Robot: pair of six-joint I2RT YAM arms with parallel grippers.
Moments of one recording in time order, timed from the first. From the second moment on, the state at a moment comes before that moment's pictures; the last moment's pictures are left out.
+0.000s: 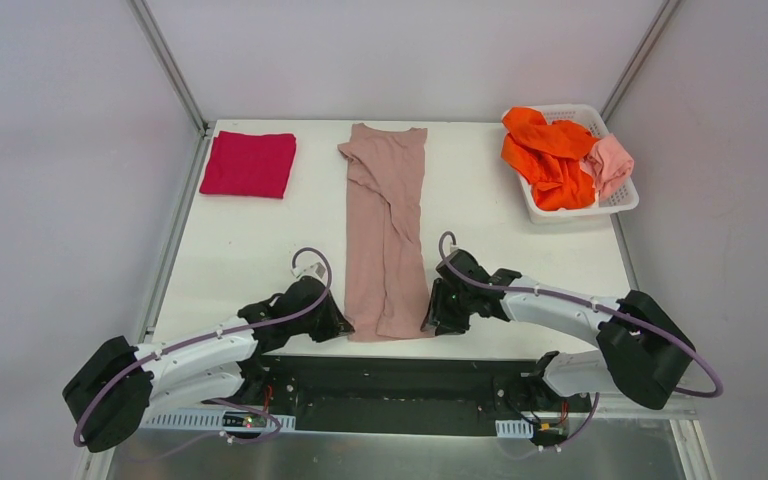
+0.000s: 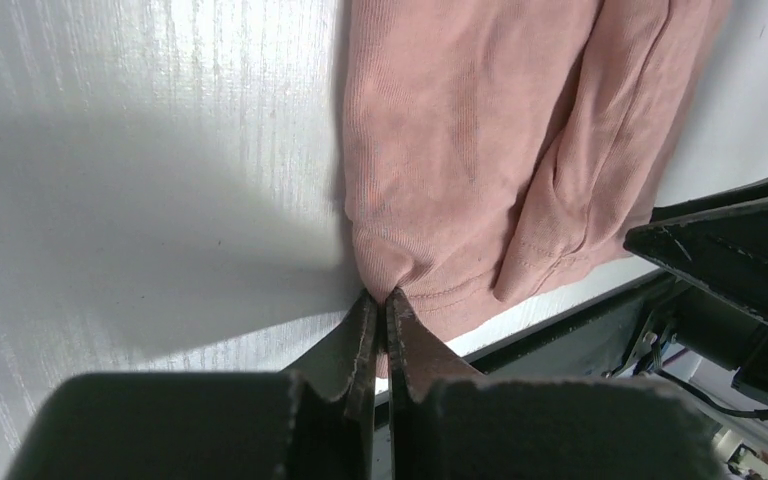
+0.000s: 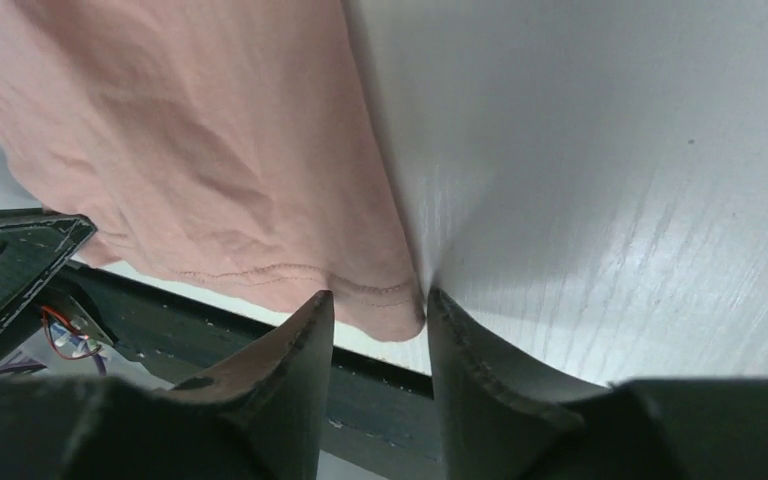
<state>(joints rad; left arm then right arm) -0.83 0.93 0.25 -0.16 0.00 -1.10 0.84 1.32 0.62 -0.46 -0.15 1.00</state>
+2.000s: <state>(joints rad) -0.50 1.55 1.01 -0.23 -0.11 -0.74 0.49 1.56 1.06 -0.32 -0.13 0.78</state>
